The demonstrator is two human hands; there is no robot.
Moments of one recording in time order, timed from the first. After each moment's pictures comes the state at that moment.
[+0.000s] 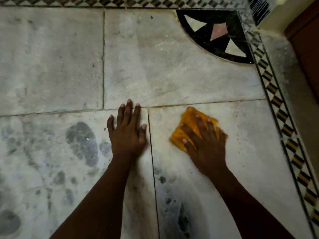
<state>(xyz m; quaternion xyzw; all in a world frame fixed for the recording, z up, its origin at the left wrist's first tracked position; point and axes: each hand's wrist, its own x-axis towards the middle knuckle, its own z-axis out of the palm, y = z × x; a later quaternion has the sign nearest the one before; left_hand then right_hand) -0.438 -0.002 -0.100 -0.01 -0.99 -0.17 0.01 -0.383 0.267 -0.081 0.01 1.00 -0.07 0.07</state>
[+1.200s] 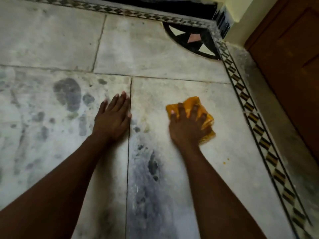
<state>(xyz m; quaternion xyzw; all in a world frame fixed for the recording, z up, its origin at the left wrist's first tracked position) -0.324 0.011 -0.111 -0.11 -0.98 -0.14 -0.02 -0.307 0.265 -0.091 0.21 0.97 -0.14 0.04</state>
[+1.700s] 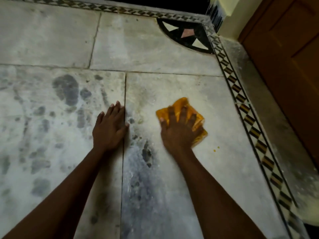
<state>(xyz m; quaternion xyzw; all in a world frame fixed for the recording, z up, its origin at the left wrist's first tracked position) -0.259 0.027 -0.098 -0.06 -0.97 -0.24 -0.01 -0.256 0.261 -0.097 0.14 0.98 -0.13 0.00</state>
